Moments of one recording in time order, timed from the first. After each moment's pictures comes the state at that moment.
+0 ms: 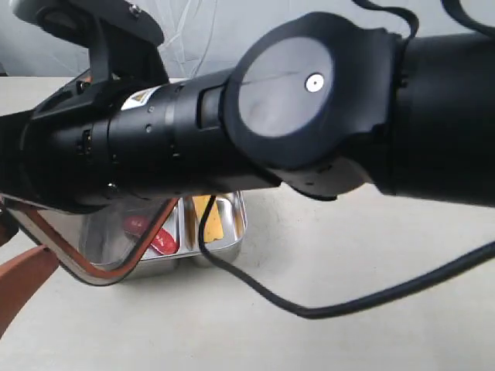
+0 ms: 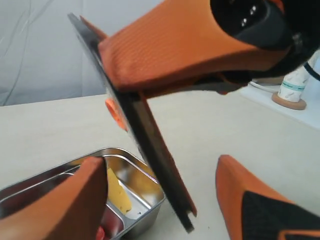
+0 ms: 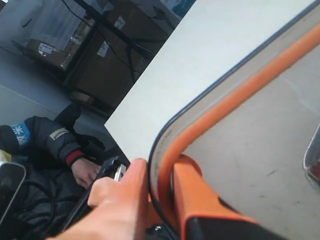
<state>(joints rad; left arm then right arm) 0.02 0.10 -0.13 -1.37 0.74 1.13 1.26 1.56 -1.18 1.01 0.20 -0.31</state>
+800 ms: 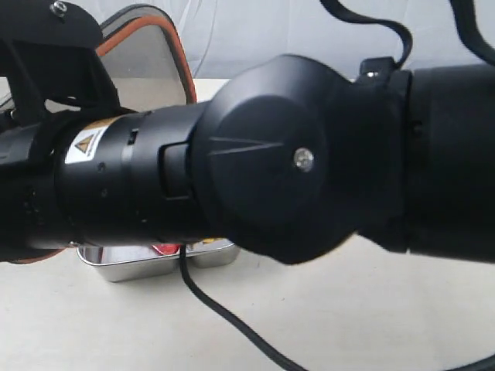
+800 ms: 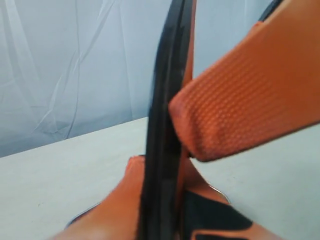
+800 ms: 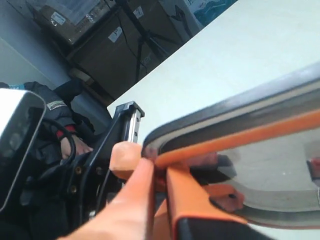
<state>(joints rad) 0.02 0.10 -0.14 -1.38 0.59 1.33 1.38 1.55 -1.18 0.78 0.14 -0.29</state>
